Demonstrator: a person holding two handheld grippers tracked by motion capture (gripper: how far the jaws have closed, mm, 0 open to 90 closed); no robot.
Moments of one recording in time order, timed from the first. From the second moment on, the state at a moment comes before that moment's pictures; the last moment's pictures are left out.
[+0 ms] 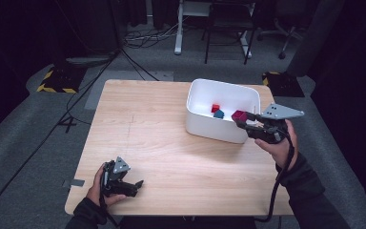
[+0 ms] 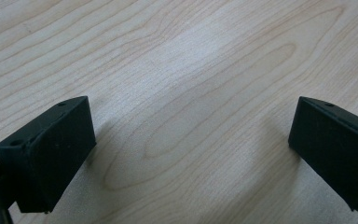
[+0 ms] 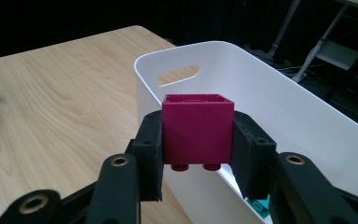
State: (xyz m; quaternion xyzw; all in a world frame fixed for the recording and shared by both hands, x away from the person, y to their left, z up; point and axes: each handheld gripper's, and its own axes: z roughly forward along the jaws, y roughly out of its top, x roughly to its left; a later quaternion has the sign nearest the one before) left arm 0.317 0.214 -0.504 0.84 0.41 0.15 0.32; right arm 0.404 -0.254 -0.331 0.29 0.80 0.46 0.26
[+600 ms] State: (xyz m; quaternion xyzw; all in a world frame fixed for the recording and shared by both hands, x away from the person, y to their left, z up) left arm 0.317 0.214 -0.504 0.84 0.41 0.15 0.32; right arm 0.444 -0.241 -0.330 0.32 0.79 0.45 0.27
